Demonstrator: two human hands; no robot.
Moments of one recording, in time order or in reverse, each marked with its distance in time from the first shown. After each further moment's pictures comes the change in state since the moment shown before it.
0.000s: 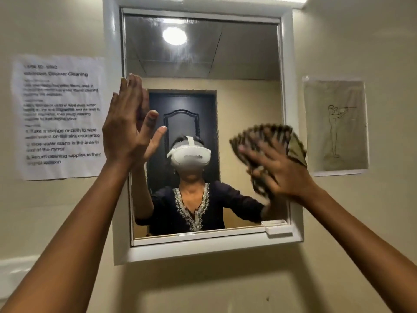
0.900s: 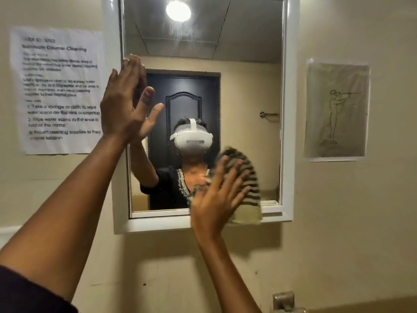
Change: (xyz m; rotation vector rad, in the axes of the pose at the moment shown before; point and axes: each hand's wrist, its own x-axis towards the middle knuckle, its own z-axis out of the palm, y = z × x) left_hand 0.003 -0.003 -0.001 0.035 -0.064 -0.023; right_hand -0.008 -0.189 0.087 0.098 0.313 0.872
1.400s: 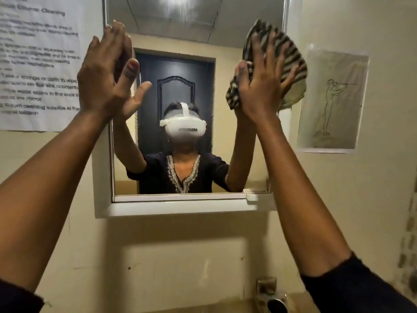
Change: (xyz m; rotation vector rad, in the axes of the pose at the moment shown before) left_hand -0.003 -0.004 0.000 -0.007 0.013 0.007; right_hand 0.227 0.014 -0.050 -0.028 -0.004 -0.249
